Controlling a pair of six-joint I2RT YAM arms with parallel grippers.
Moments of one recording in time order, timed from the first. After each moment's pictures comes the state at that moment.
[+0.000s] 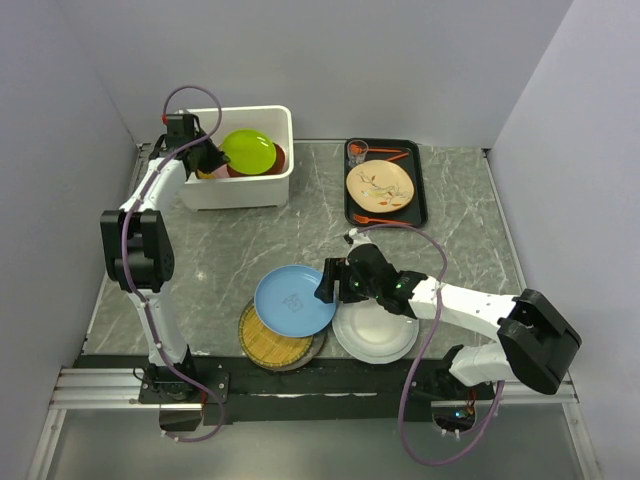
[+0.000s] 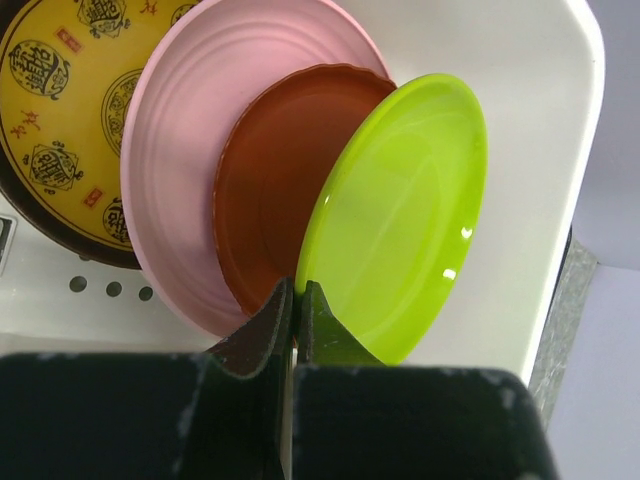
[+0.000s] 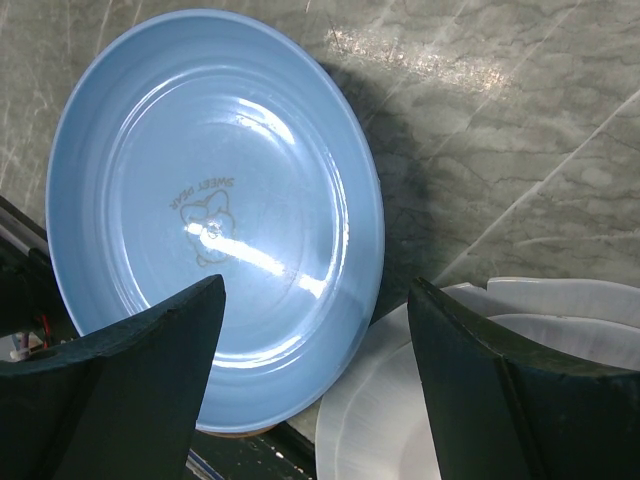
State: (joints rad) left arm -0.01 2.01 1.74 -0.35 0.17 -0.74; right arm 0.83 1.31 0.64 -0.05 -0.02 0.72
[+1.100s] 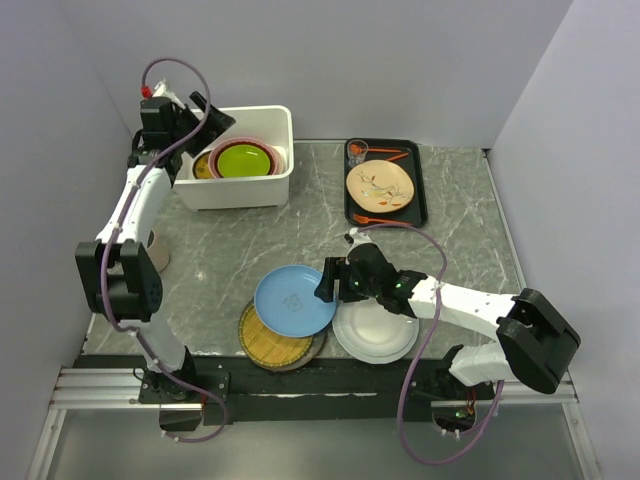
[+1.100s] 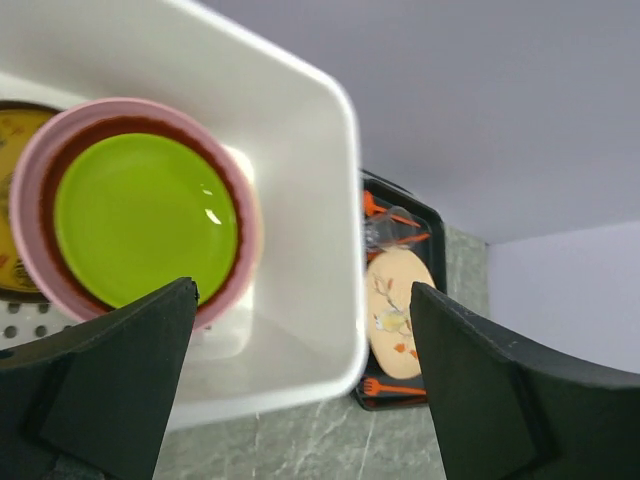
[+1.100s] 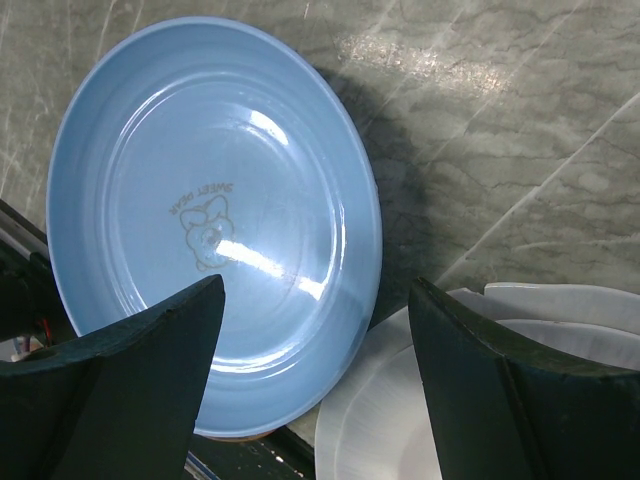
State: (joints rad) left arm 0.00 1.76 1.63 -0.18 0.27 -0.71; right arm 0.82 1.32 0.64 -0.05 -0.02 0.71
